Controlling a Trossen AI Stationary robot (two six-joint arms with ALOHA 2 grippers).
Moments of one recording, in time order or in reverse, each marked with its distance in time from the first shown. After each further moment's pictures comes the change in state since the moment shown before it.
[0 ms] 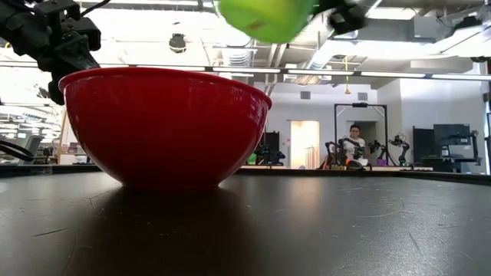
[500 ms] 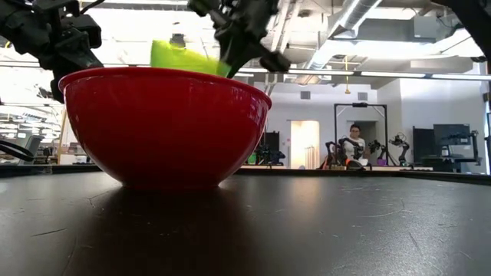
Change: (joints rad) left arm 0.000 0.000 0.000 0.024 0.014 0.016; right arm -0.176 0.398 0.373 -0.001 -0.014 -0.164
